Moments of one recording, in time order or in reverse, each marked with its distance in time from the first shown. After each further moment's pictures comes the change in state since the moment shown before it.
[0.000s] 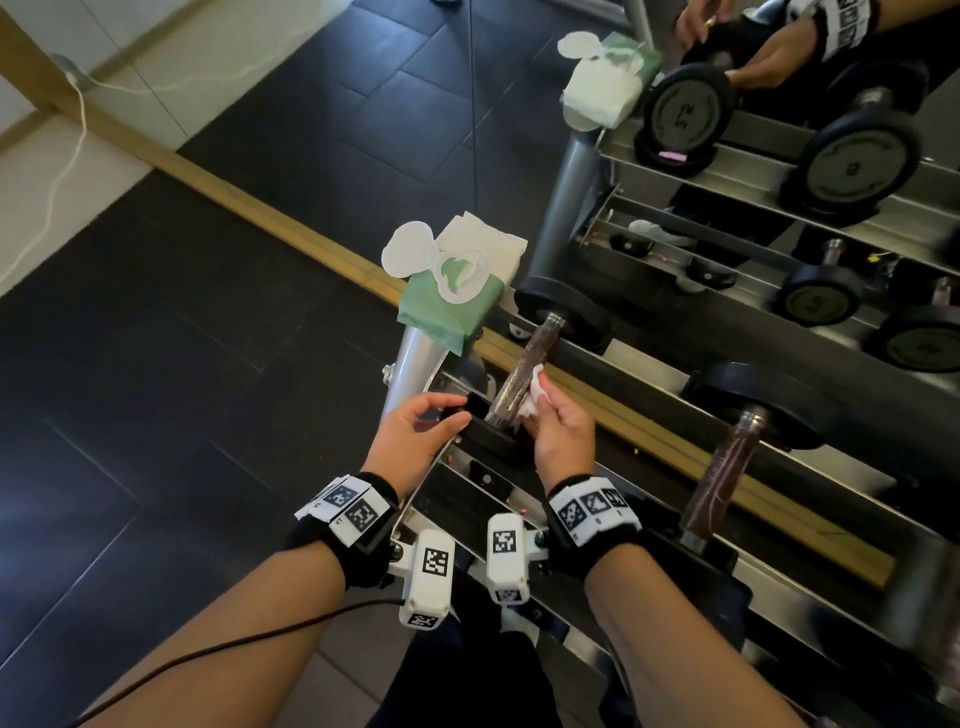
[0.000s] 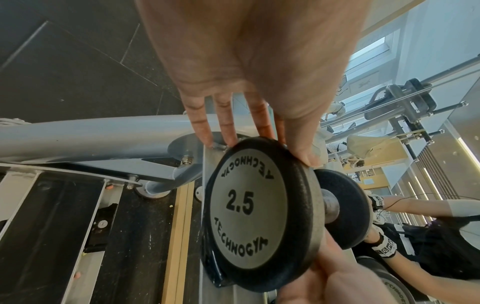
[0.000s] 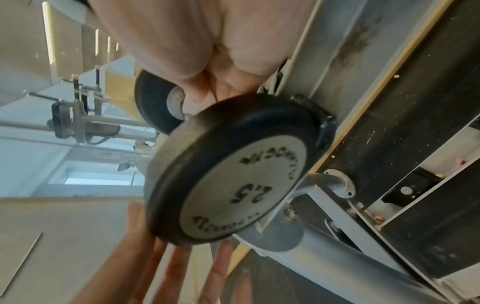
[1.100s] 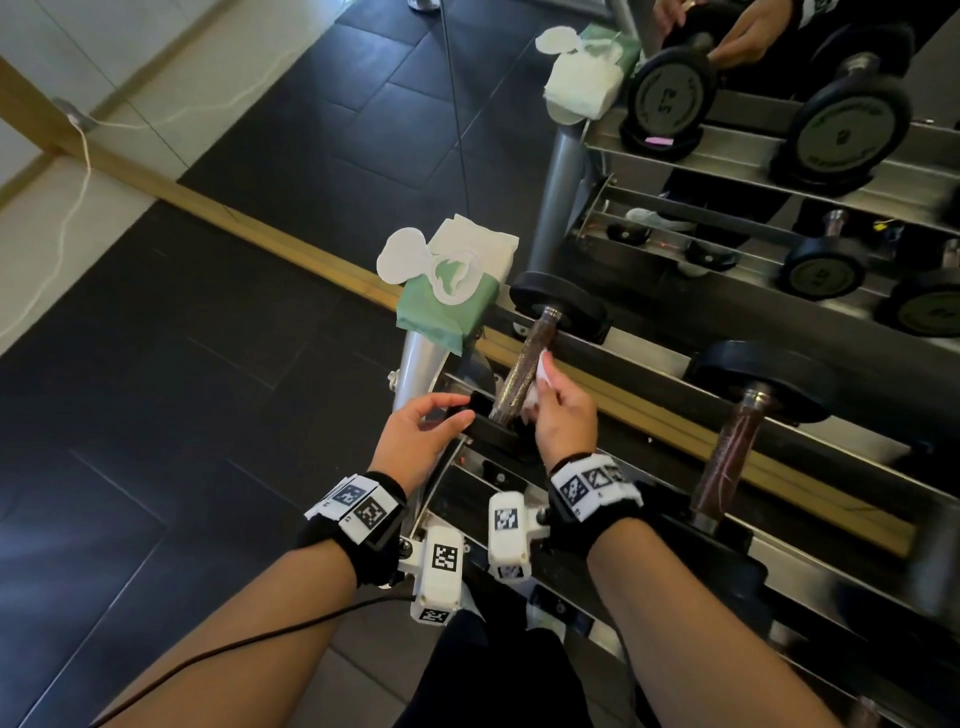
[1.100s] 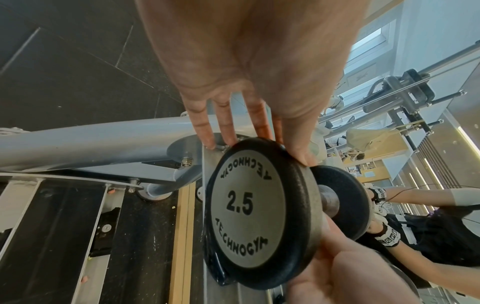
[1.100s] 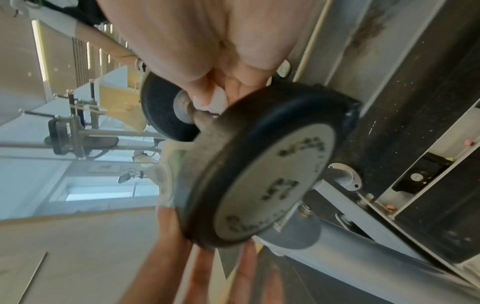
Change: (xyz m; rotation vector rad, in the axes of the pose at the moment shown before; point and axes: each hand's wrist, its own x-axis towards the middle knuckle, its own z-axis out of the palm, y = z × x) left_hand -0.005 0.016 0.002 0.024 0.012 -0.031; right_hand 0.009 0.000 0.003 -0.058 0.042 -0.093
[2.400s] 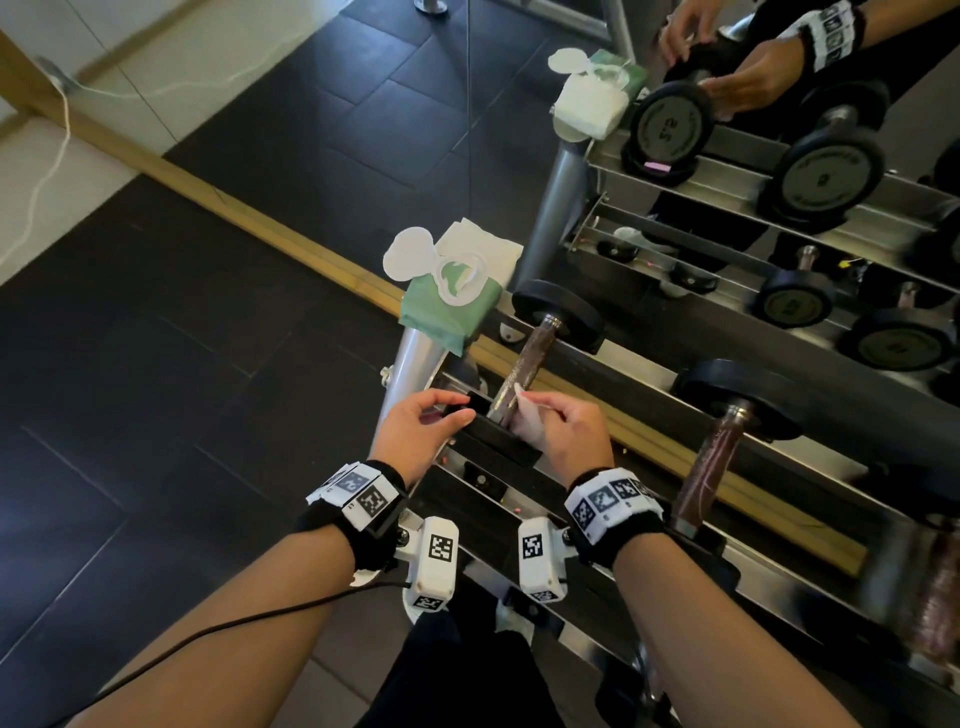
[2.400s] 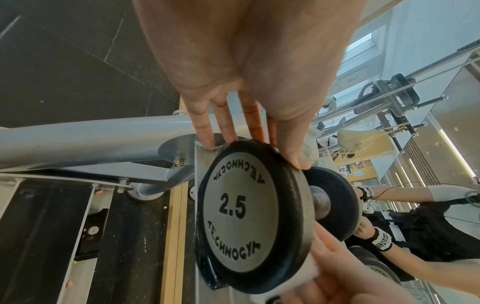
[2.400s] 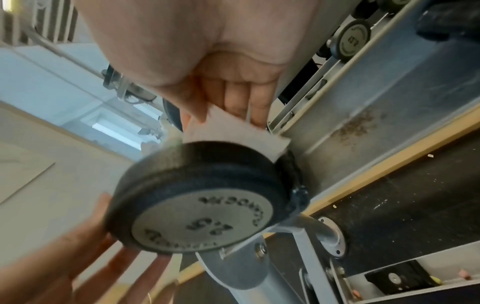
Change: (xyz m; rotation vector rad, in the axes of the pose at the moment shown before) left_hand 0.003 0.000 -0.003 0.038 -0.003 -0.013; right_hand -0.006 -0.001 -0.028 -0.381 -0.158 -0.120
